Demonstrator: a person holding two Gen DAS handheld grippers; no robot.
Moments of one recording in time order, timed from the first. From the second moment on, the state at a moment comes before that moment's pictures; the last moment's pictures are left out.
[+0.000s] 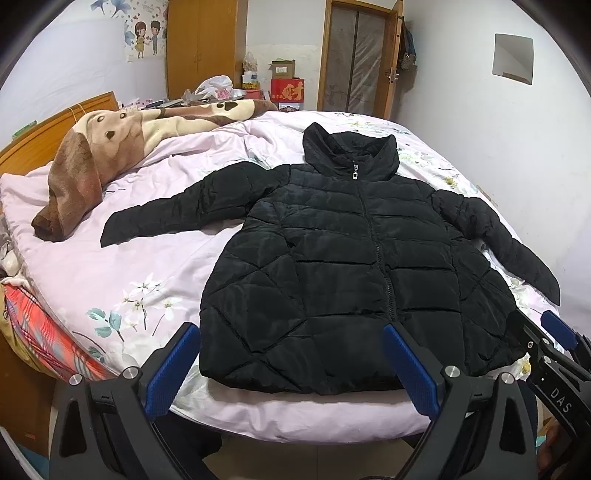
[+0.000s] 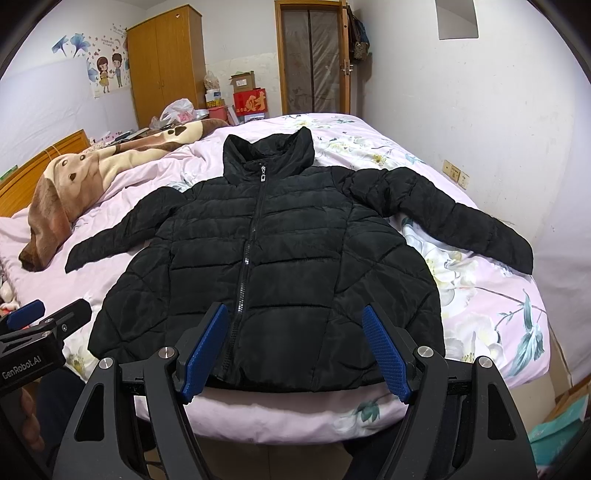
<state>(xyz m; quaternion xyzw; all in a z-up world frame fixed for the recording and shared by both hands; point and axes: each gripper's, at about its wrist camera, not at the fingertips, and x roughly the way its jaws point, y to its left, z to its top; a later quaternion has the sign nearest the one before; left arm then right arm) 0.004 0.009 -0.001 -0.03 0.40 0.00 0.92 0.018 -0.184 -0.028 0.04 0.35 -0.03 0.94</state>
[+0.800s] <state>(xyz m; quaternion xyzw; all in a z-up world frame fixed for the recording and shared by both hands) 0.007 0.013 -0.005 -0.03 0.40 0.00 0.92 0.018 -0.186 -0.030 0.04 0.35 -0.03 0.93</state>
